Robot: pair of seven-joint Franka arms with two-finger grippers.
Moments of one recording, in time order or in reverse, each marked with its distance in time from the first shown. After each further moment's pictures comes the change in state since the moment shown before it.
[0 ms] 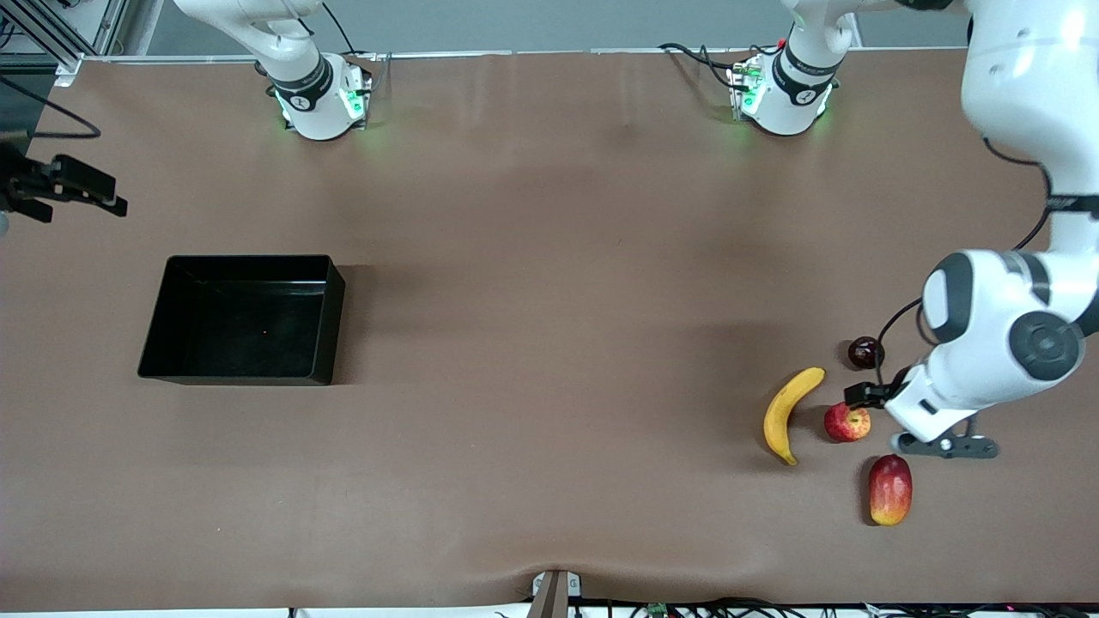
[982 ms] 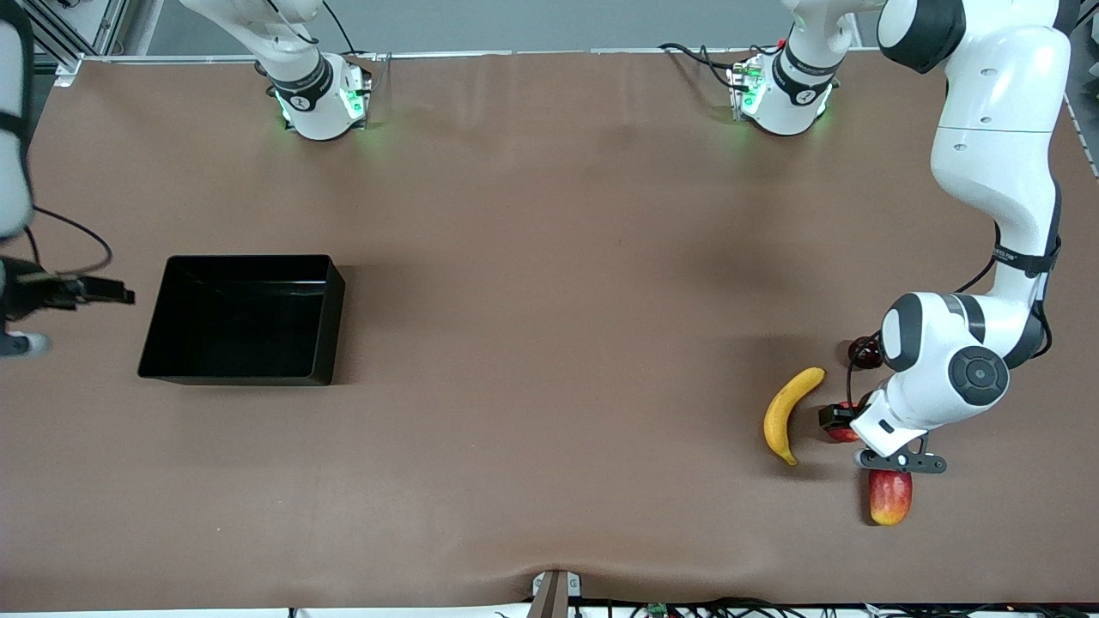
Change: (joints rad) left arm 0.023 0.148 0.001 0.007 0.000 0.161 0.012; right arm -0.194 0.286 -0.006 -0.162 -0.003 0.348 -0.239
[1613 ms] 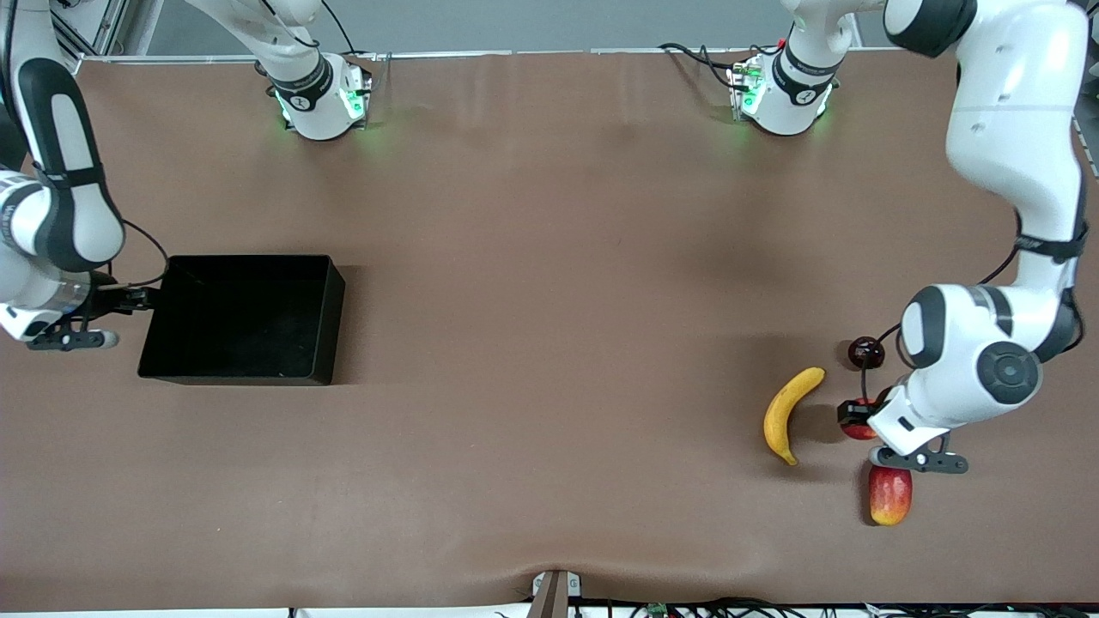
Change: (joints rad) left arm 0.003 -0.098 -0.010 0.021 0.000 -0.154 0.035; right arm -0.091 0.010 -0.002 -0.380 0.000 0.461 -0.100
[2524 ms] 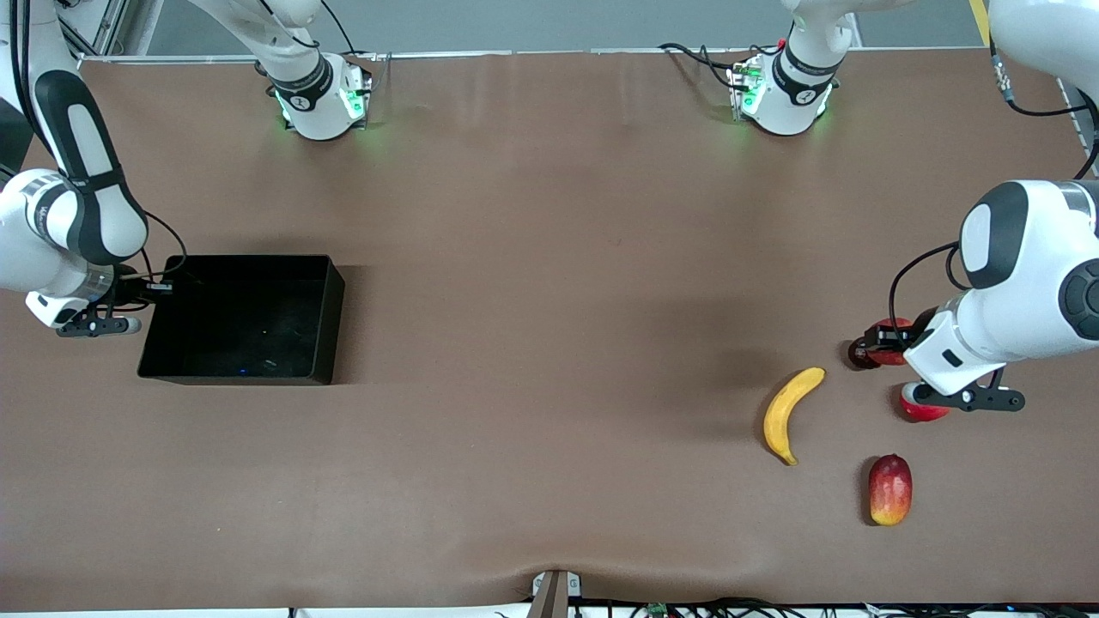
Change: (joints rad) left arm 0.000 -0.288 -0.057 -0.056 -0.002 -0.408 -0.077; right arm -0.033 0.013 0.006 -0.084 0.001 0.075 -0.033
